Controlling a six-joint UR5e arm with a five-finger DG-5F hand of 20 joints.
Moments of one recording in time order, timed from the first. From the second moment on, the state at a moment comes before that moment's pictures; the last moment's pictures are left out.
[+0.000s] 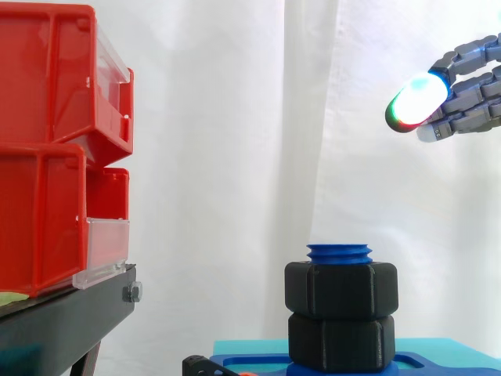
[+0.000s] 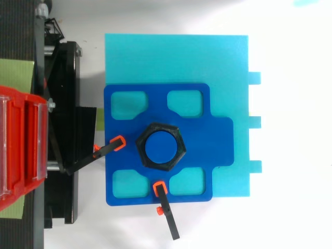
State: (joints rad) arm 0.19 -1.73 -1.66 -2.81 -1.04 -0.91
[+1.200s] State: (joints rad) arm 0.19 -1.73 -1.66 -2.81 -1.04 -0.91
